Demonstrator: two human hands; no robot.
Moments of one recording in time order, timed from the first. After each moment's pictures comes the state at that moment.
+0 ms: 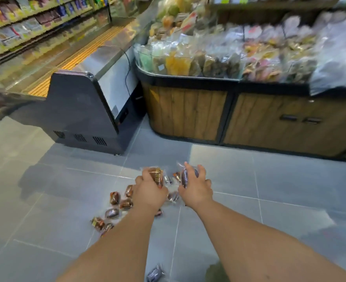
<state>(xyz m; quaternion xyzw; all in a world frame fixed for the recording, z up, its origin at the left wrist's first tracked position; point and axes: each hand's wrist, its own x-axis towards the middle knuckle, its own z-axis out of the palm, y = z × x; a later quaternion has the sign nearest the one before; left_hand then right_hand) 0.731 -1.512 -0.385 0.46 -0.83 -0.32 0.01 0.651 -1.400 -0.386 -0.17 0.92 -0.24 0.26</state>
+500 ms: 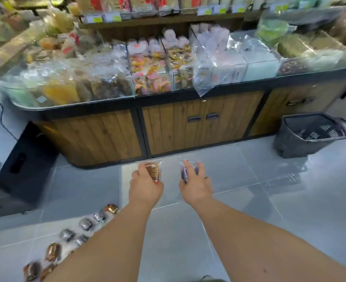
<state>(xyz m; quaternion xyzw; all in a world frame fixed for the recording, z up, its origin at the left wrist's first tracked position) 0.475 -1.275 -0.379 0.26 -0.90 -0.35 -0.01 0.450 -1.133 -0.379 0.03 0.95 -0.26 0.16</state>
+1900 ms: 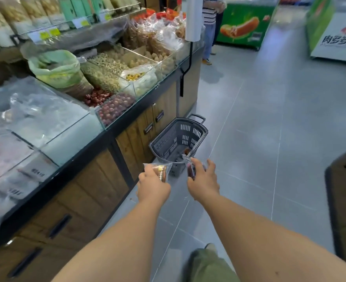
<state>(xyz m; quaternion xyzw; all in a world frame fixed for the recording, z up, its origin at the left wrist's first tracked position) -0.071 -0.664 -0.393 -0.07 -0.93 -0.30 -0.19 0.019 -0.555 -0.384 0.43 0.83 -0.34 0.00</state>
